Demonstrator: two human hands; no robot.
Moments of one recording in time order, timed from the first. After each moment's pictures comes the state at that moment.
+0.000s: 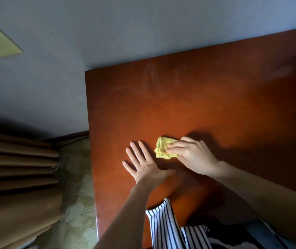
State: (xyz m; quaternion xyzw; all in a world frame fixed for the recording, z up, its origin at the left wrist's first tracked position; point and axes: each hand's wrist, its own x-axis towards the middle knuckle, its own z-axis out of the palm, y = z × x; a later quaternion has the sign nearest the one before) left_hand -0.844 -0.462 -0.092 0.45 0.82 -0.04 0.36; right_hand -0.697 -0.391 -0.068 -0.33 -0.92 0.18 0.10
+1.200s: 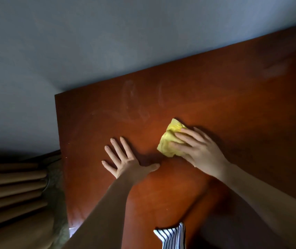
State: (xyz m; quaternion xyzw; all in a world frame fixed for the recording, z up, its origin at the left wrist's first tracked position) left_hand -0.869 -0.349 -0.103 0.44 0.83 -0.10 0.34; right_hand -0.643 -0.290 -0.101 -0.36 -0.93 0.05 0.09
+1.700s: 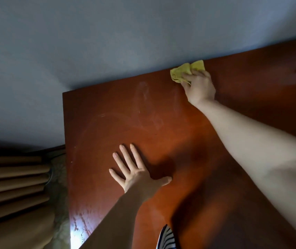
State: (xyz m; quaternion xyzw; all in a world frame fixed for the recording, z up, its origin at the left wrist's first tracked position) left_hand -0.867 -0.346 -0.092 0.43 0.81 -0.12 0.38; right_hand -0.733 -0.097 -0.106 -0.64 -0.75 0.12 0.15
